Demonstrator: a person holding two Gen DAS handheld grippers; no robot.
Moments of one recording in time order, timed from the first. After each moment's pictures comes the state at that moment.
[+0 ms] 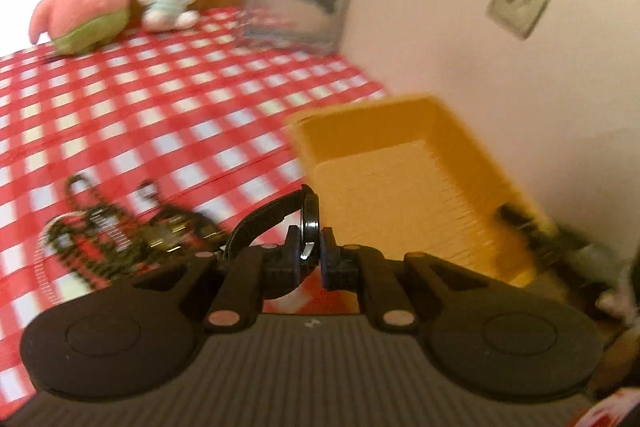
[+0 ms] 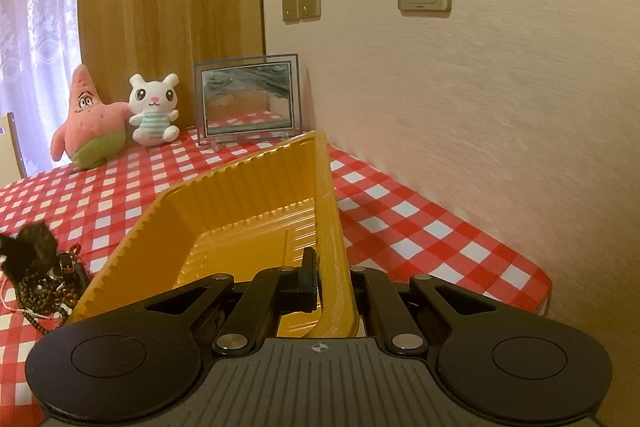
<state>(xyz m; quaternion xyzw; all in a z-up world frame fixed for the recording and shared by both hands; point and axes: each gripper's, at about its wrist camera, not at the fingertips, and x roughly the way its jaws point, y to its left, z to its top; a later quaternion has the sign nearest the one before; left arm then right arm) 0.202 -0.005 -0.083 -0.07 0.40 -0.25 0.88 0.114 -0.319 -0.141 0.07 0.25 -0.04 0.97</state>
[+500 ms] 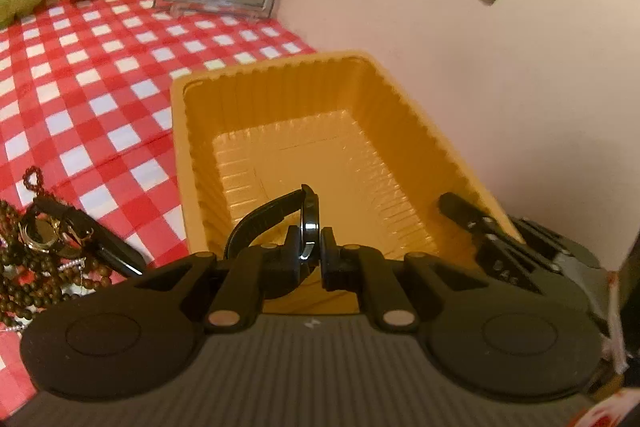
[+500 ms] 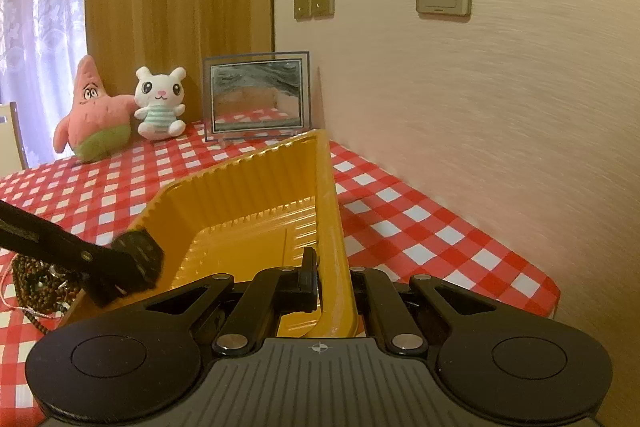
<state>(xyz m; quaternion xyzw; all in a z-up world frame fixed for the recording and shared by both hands) 0.226 -0.072 -0.123 -0.07 0.43 -0.30 0.85 0.125 -0.309 -0.142 0.05 0.25 -0.03 0.97</state>
